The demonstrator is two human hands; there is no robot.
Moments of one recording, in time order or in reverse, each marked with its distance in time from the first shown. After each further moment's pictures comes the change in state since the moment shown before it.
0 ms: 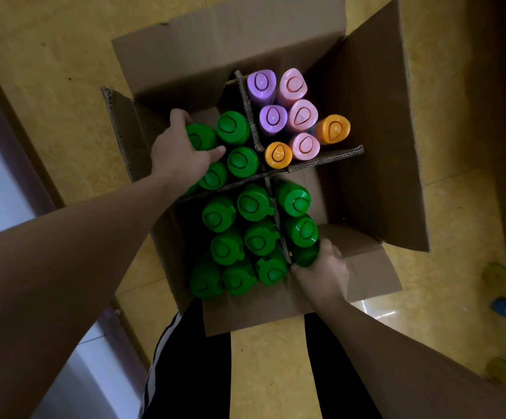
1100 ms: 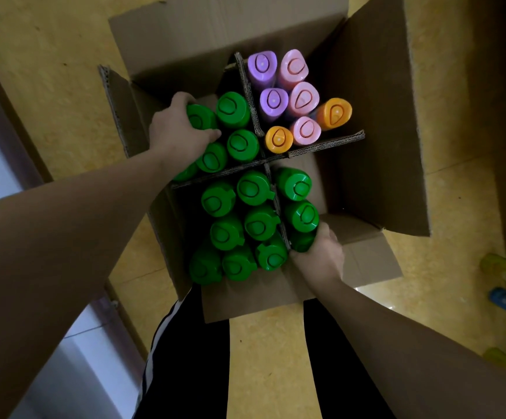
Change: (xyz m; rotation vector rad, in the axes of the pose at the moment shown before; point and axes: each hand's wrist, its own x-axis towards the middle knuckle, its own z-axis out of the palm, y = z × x) left_hand -0.002 0.002 -0.003 -0.020 0.014 -0.001; right_hand 0.003 -0.002 0.006 0.018 -0.002 -0.042
